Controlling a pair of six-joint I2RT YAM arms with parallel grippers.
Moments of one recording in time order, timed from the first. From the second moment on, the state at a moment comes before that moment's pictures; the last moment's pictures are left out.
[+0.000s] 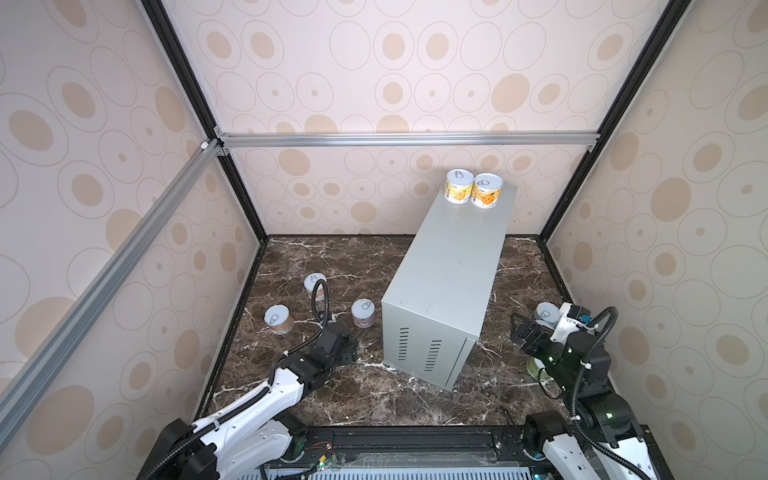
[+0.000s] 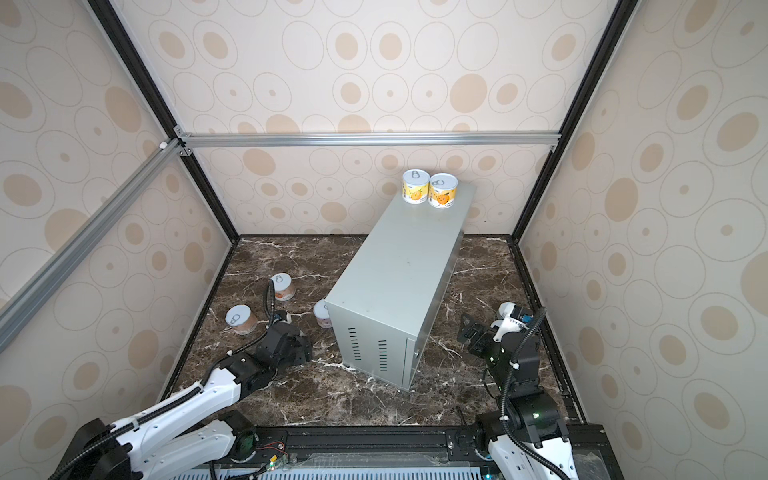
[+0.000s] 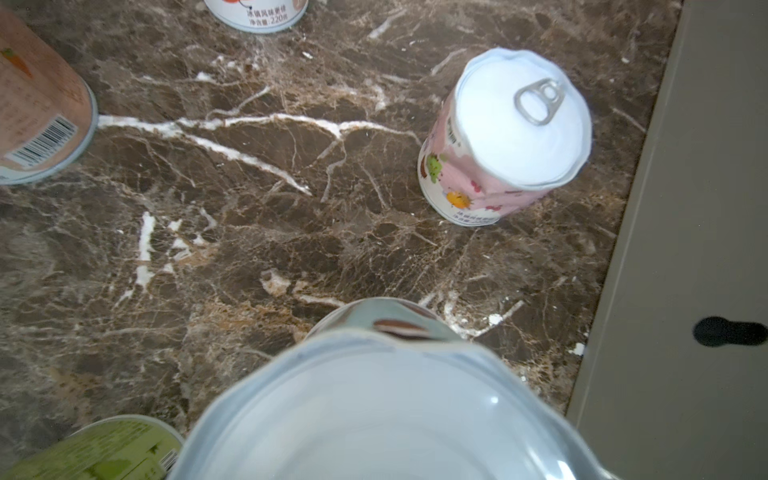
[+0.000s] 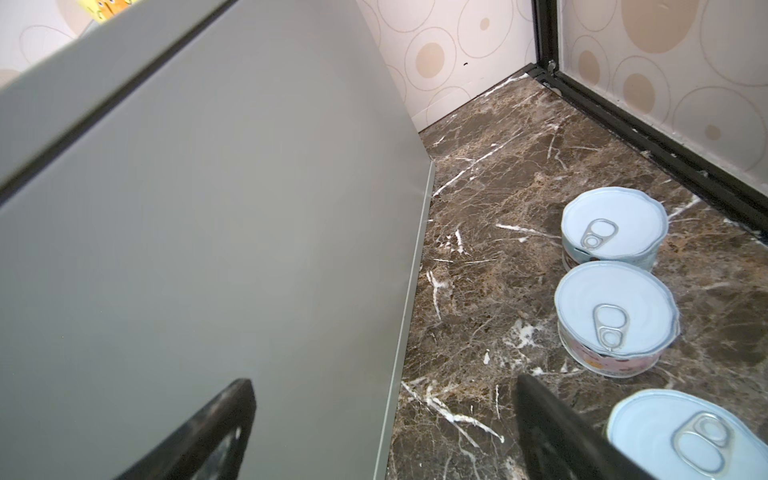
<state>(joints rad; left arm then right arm) -0.60 0.96 0.47 -0.40 -0.33 -0.68 0.17 0.37 0.62 -0.60 0.08 0.60</state>
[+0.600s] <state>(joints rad) -0.61 0.70 0.60 -0.53 -0.27 -0.59 0.17 0.40 0.73 -0.67 -0.03 0.57</state>
